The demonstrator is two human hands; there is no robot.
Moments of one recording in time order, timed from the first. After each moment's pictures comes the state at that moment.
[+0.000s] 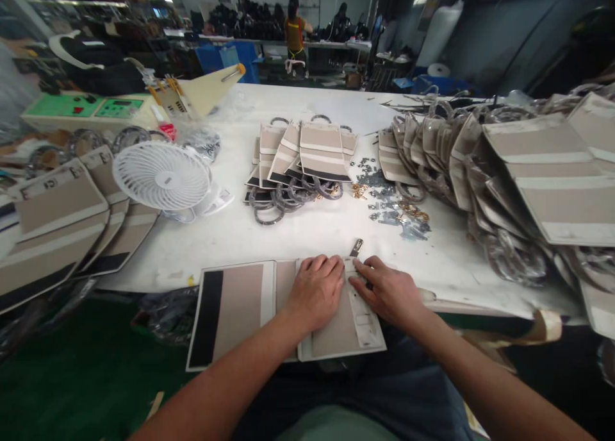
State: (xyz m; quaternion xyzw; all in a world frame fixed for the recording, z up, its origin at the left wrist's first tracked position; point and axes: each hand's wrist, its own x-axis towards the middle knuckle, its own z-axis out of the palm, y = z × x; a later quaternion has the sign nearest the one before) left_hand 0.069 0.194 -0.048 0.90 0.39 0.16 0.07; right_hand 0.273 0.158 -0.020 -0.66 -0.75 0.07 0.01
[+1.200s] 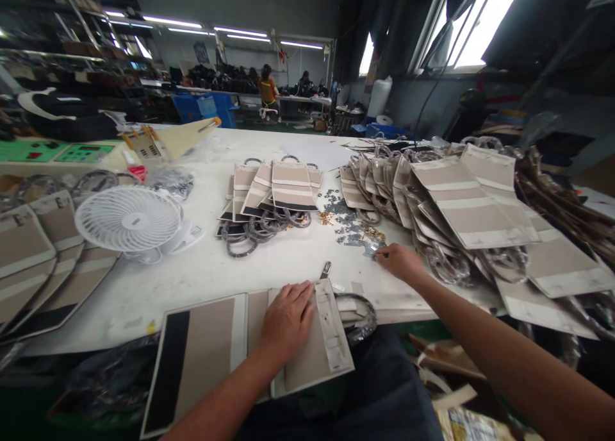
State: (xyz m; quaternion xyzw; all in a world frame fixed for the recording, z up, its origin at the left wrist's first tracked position) left_hand 0.065 0.200 -0.065 0.88 0.39 0.25 0.08; right_hand 0.428 0.223 -0.016 -0.81 -0.57 0.07 0.07
